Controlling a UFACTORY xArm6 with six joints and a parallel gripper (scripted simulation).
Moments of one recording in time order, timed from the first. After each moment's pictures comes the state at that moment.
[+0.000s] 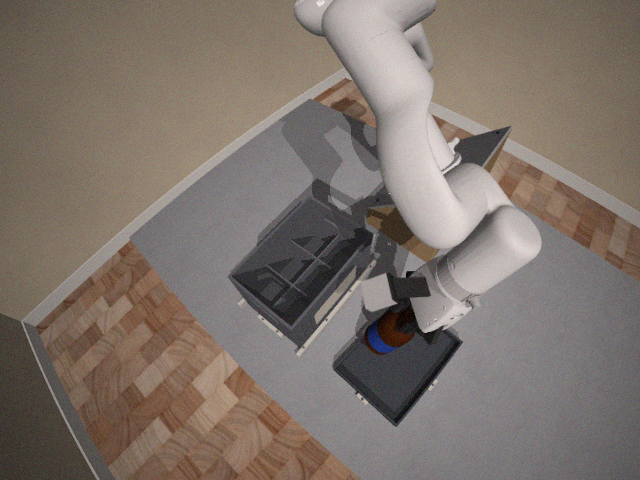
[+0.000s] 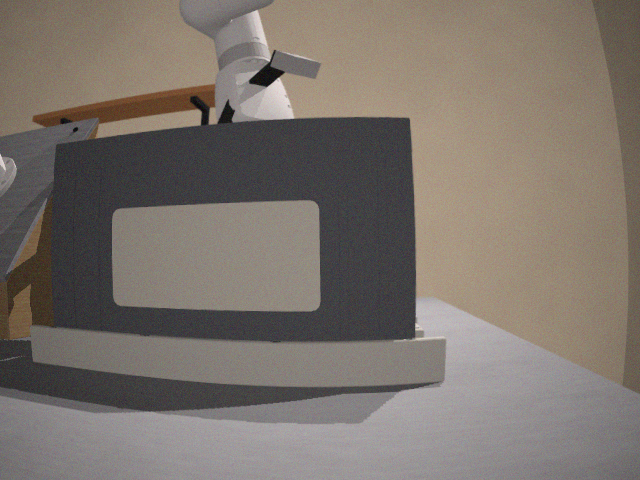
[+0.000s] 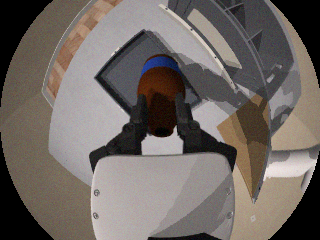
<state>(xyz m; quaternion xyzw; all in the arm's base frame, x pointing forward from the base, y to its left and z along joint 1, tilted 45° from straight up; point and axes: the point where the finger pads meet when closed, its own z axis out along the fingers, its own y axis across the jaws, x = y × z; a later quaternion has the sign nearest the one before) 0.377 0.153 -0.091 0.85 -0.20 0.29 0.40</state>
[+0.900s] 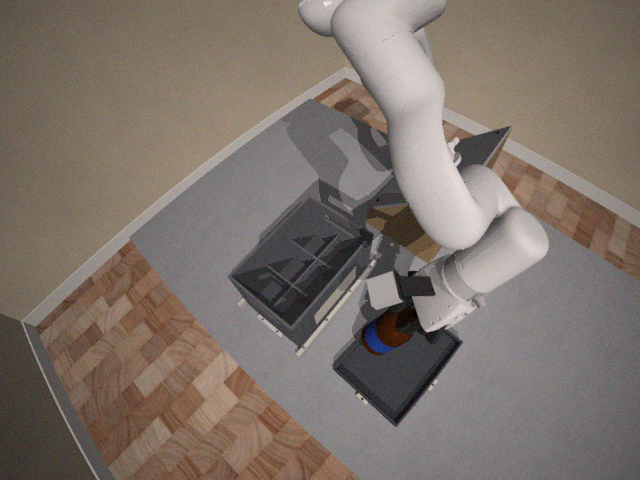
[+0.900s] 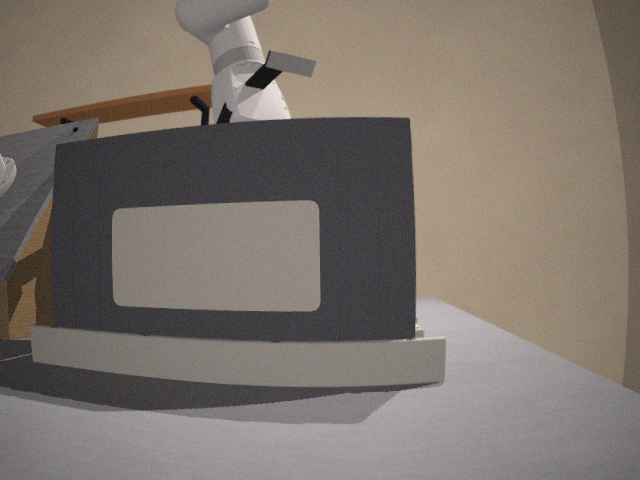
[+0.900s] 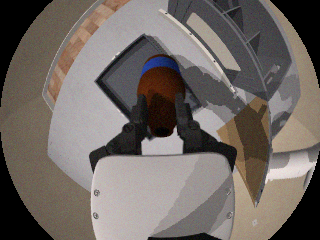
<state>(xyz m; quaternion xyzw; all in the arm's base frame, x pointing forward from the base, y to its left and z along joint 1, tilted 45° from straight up) 0.376 0.152 -0.092 0.83 -0.19 0.32 0.41</state>
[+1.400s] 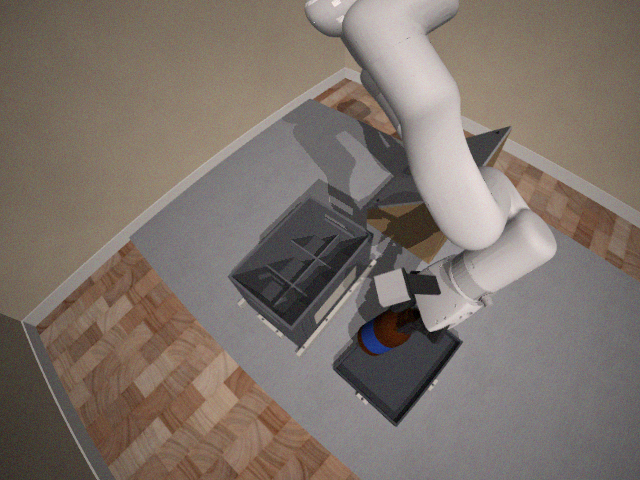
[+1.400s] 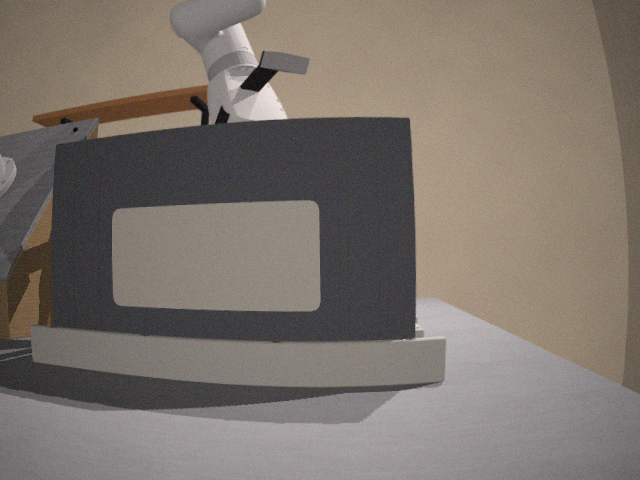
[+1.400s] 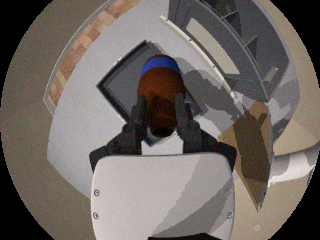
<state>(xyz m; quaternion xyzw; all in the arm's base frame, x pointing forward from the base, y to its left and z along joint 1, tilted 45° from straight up) 0.376 0.153 -0.091 0.82 -0.17 0.35 0.42</state>
